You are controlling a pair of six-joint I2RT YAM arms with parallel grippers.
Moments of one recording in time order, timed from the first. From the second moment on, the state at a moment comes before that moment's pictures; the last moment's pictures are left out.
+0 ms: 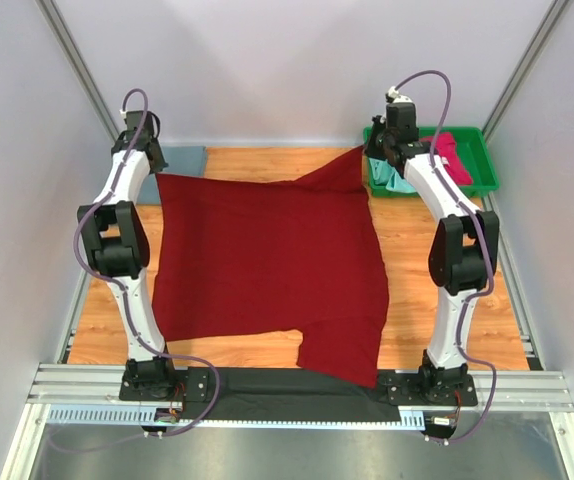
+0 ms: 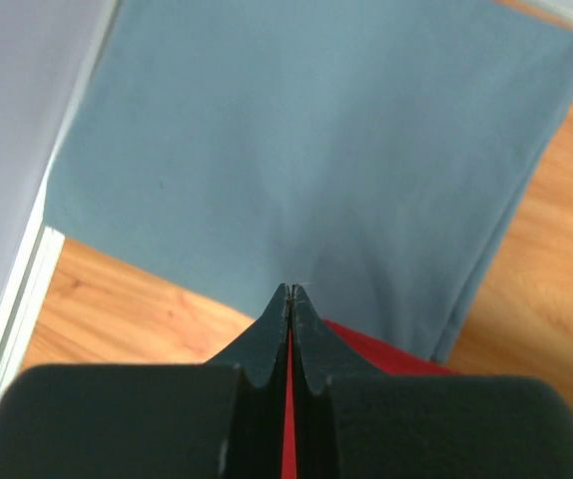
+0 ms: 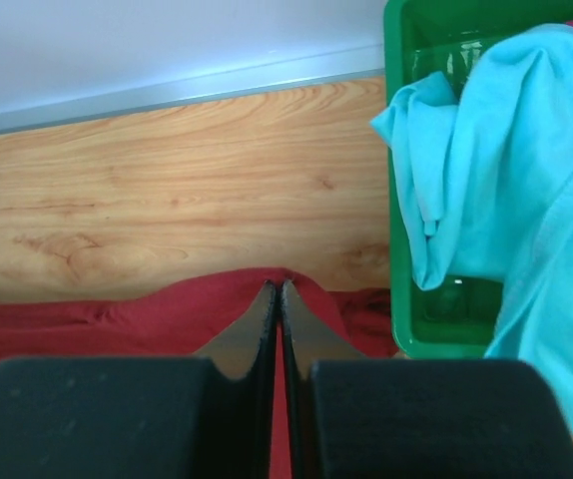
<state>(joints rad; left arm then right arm) 0.10 2.14 1.90 -0.55 -0.23 -0.18 0.17 2.03 1.83 -0.32 -0.03 0.37</state>
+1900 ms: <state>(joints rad) -0.29 1.40 1.02 -0.82 -0.05 -0.44 0.82 2.04 1.75 -0.81 0.05 0.54</state>
